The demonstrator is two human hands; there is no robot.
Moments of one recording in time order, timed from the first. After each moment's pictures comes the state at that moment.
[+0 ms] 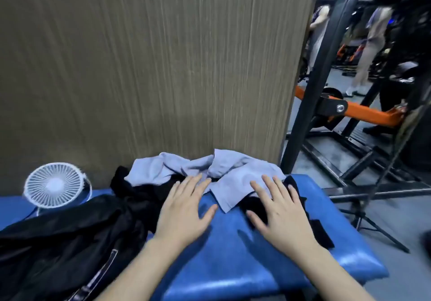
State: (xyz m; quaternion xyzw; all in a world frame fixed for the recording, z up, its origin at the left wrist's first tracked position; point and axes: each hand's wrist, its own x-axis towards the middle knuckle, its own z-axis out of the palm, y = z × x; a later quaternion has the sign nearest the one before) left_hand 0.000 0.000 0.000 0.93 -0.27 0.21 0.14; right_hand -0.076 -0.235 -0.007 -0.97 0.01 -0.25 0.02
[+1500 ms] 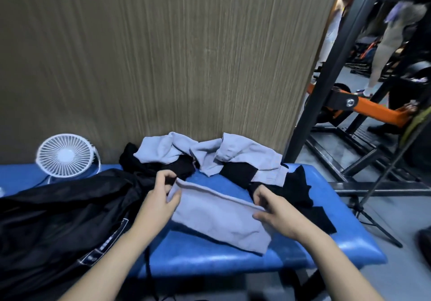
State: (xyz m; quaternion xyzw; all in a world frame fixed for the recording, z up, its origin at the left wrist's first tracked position) left_hand -0.003 0.069 -0.036 0.87 -0.14 0.09 0.47; right_hand -0.072 -0.238 -0.019 -0.93 -0.07 0.01 0.36
